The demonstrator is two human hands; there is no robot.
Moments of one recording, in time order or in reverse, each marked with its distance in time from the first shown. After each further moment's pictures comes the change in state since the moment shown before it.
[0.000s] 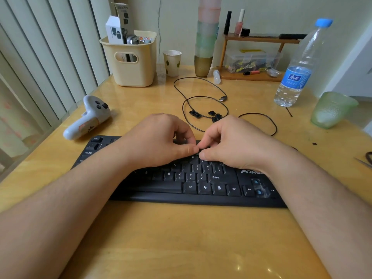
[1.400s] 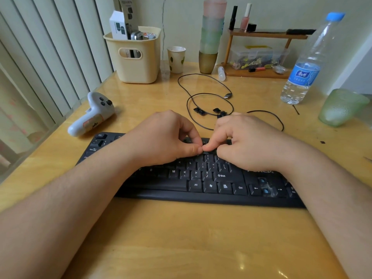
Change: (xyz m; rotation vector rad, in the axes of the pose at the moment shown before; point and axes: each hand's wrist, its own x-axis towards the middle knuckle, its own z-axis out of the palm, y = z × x) left_hand -0.002 0.004 -0.002 -0.085 -0.069 -0.116; right_hand -0.003 0.005 -0.009 -0.210 -0.055 -0.203
